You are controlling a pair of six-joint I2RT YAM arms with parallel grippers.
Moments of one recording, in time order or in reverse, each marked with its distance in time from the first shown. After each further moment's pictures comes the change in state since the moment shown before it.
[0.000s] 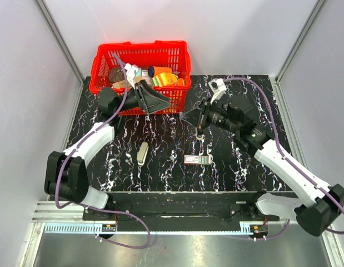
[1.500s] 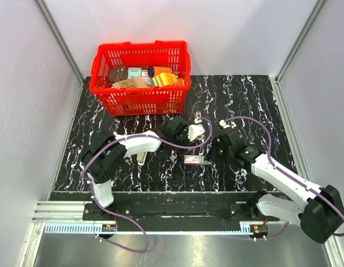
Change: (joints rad) left arm -0.535 0.369 0.112 -1.026 -0.969 1.445; right arm 0.001 -0.107 -0.410 -0.457 0.354 0.126
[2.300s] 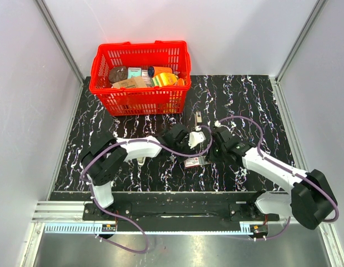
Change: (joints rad) left arm -0.050 -0.011 -0.071 0.024 -0.017 -0.016; right arm 0.000 0.137 0.006 0.026 0.058 -0.038
